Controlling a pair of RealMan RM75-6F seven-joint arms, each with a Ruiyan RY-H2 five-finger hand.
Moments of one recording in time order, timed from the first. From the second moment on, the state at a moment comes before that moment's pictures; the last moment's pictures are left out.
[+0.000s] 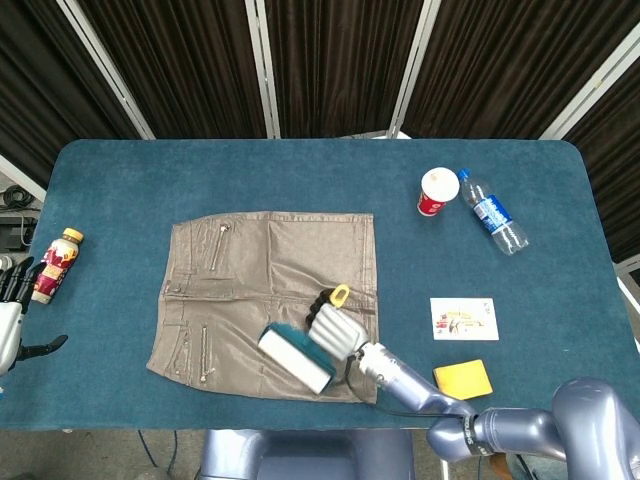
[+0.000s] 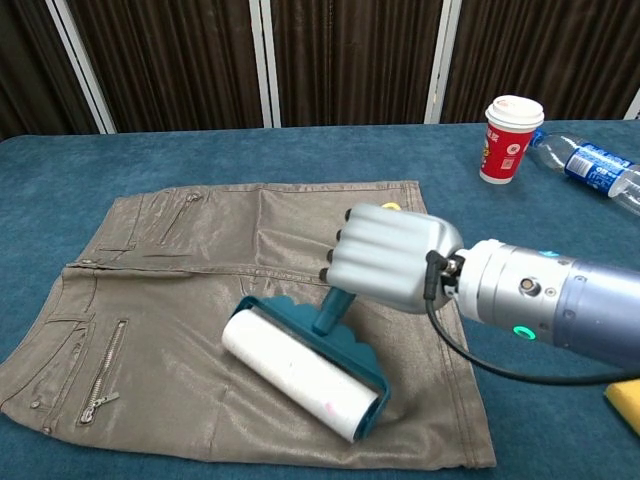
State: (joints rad) left arm -0.14 -1.05 -0.08 -1.69 1.34 1.37 0.08; right arm 0.85 -1.68 0.06 -1.46 -1.32 0.91 -1.22
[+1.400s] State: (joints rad) left arm -0.15 -1.07 -0.07 -1.69 1.34 1.37 0.12; right arm 0.85 -1.66 0.00 -1.59 -1.27 0.93 -1.32
